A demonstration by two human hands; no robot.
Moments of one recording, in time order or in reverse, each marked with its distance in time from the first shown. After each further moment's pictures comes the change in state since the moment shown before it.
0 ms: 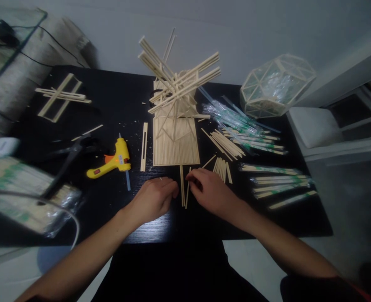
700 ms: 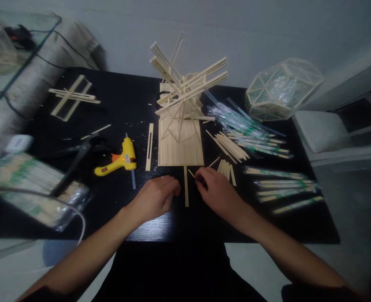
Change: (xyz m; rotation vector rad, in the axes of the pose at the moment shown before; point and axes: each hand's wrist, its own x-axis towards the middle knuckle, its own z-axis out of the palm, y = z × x) left_hand -0.003 0.001 -0.007 -0.018 0.041 -0.012; right_hand -0.002 0.007 0.002 -0.160 0.054 0.034
